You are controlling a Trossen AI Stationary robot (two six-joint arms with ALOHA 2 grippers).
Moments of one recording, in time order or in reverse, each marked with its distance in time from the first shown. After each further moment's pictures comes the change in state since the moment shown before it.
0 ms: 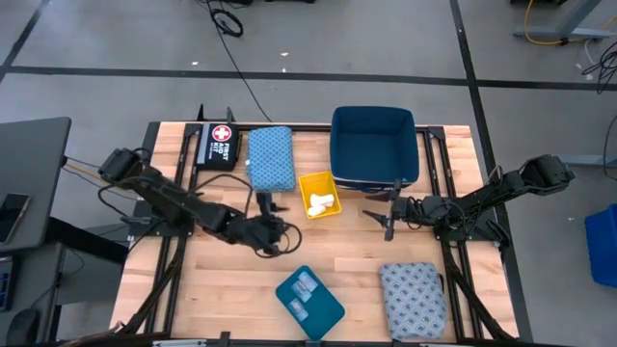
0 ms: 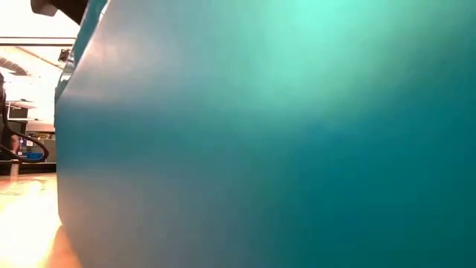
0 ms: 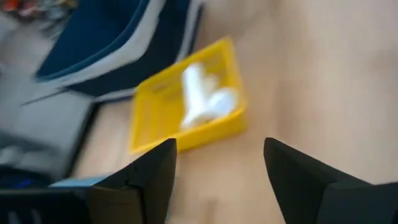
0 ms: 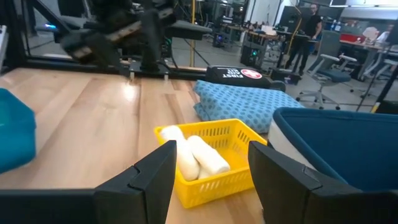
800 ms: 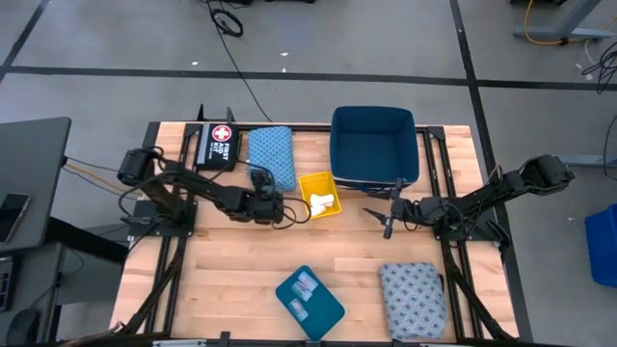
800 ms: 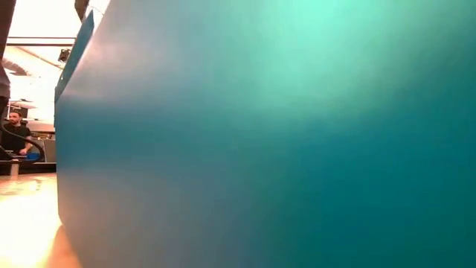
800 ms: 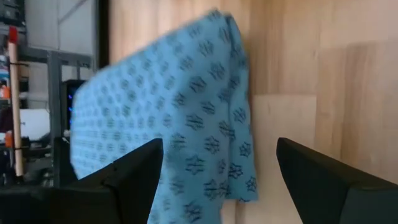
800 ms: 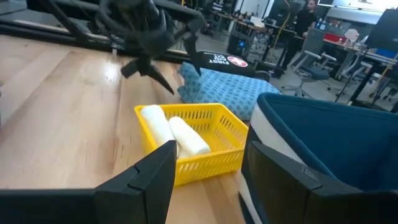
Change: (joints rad) left arm 0.291 0.149 -0.002 -0.305 -0.046 0.081; right arm 0.000 0.000 0.000 -0.060 0.066 -0.062
